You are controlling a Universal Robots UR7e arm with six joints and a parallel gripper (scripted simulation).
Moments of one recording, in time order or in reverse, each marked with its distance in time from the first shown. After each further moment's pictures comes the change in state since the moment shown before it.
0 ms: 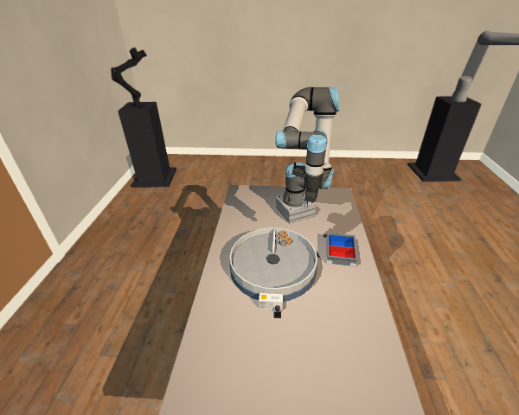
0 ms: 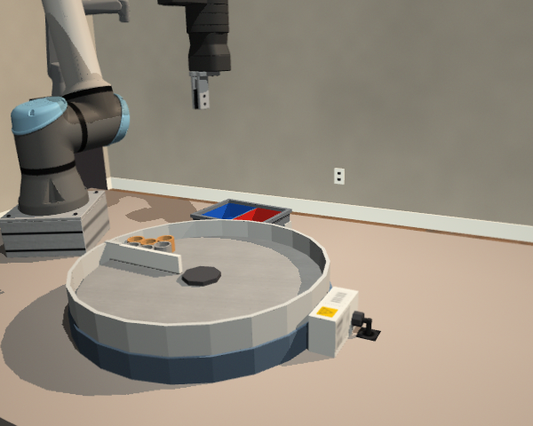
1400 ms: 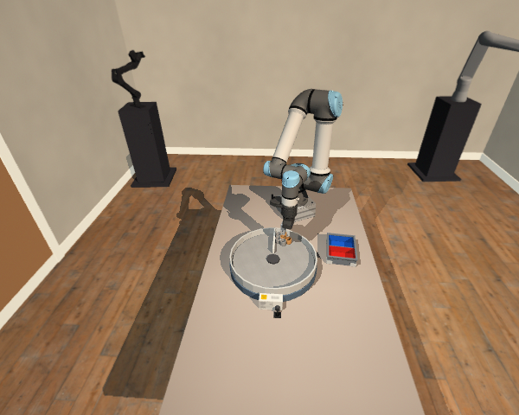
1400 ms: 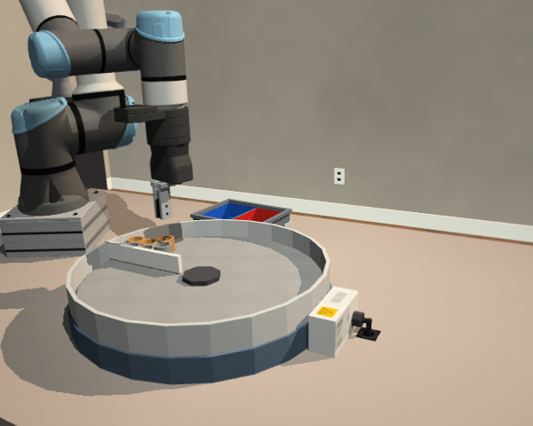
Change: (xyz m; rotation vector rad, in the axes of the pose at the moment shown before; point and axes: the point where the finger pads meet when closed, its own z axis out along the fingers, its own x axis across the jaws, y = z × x) arm 0.003 -0.098 0.183 -0.006 -0.004 -0.001
